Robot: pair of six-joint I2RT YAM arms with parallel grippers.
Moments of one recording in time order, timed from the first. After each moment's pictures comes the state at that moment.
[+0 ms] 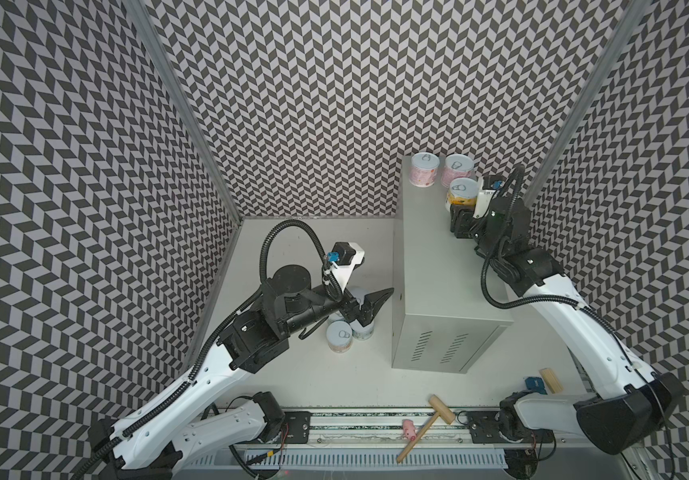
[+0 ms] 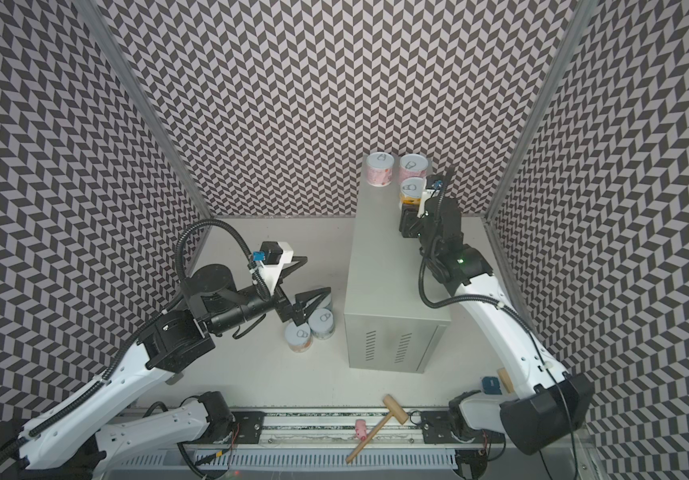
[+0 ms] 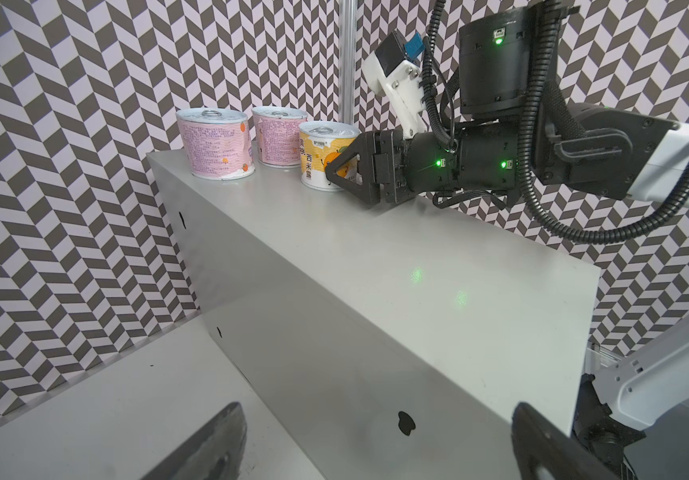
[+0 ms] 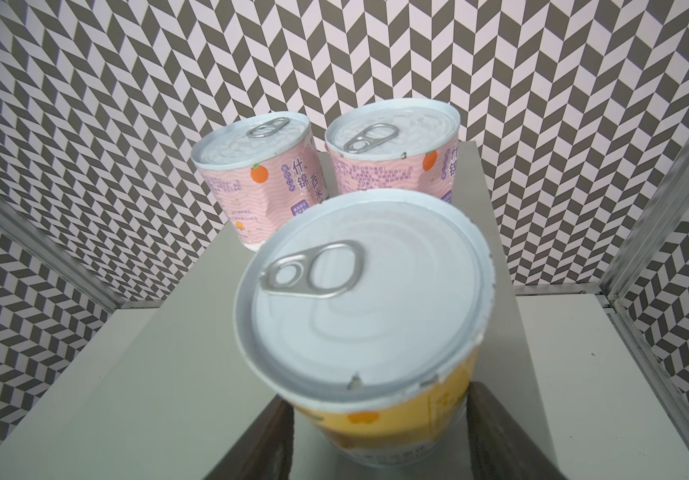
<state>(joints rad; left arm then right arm) -0.86 0.92 1.11 -0.31 0.13 -0.07 0.36 1.32 1.39 -0.33 0.25 0.23</state>
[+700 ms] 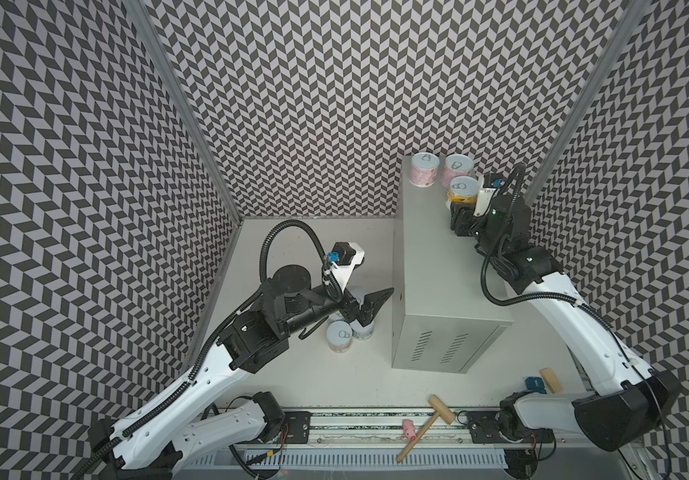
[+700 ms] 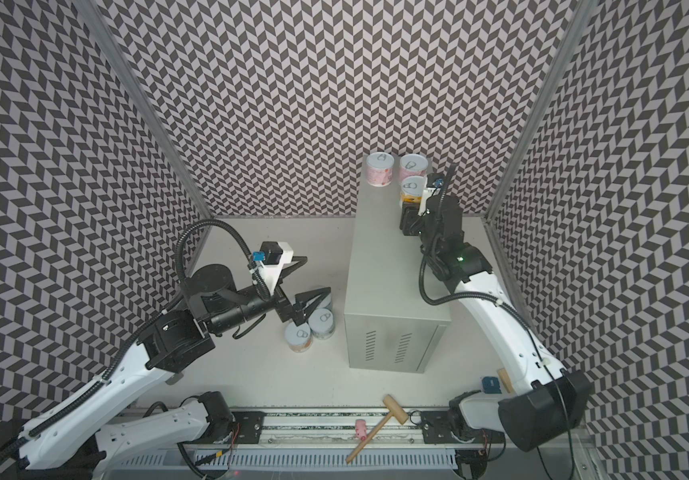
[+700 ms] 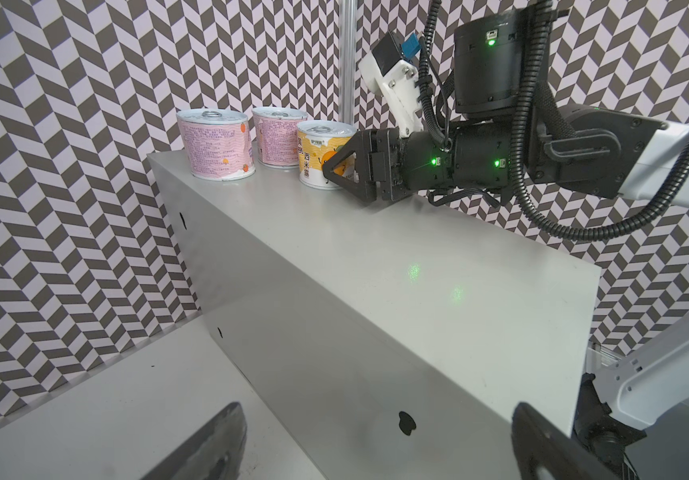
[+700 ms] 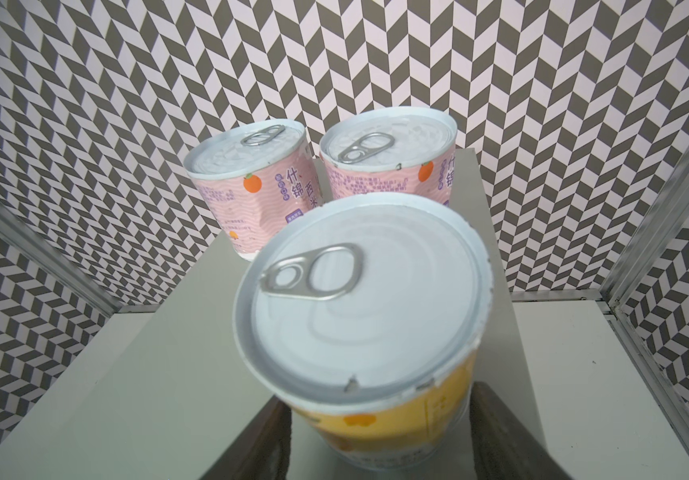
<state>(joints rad) -0.86 0.92 1.11 -0.31 0.12 -0.06 0.34 1.33 1.39 -0.31 0.23 0.23</state>
